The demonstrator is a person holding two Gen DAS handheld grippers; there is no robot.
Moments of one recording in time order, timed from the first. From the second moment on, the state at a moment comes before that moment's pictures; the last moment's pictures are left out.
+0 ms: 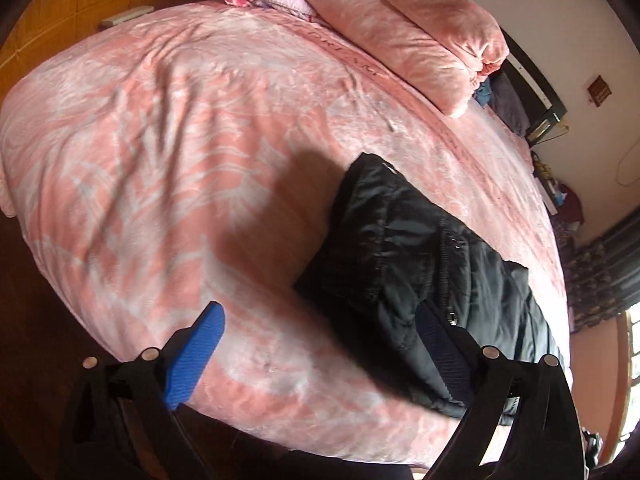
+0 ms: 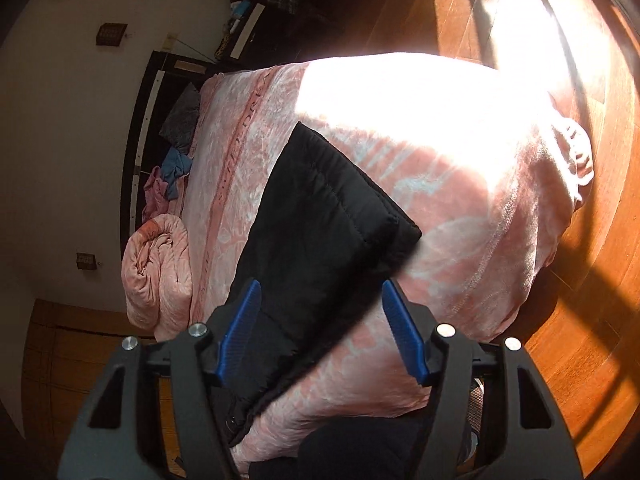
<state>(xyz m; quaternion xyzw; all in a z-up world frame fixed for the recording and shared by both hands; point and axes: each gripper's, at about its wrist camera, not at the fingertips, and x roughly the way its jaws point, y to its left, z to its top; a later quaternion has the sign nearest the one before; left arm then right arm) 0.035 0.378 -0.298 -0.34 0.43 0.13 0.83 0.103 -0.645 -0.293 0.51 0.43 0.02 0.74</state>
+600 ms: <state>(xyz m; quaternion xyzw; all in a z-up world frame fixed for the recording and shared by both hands) 0.083 0.348 -0.314 -0.39 0.46 0.13 0.79 0.148 -0.640 -0.325 0.52 0.45 -0.01 0.73</state>
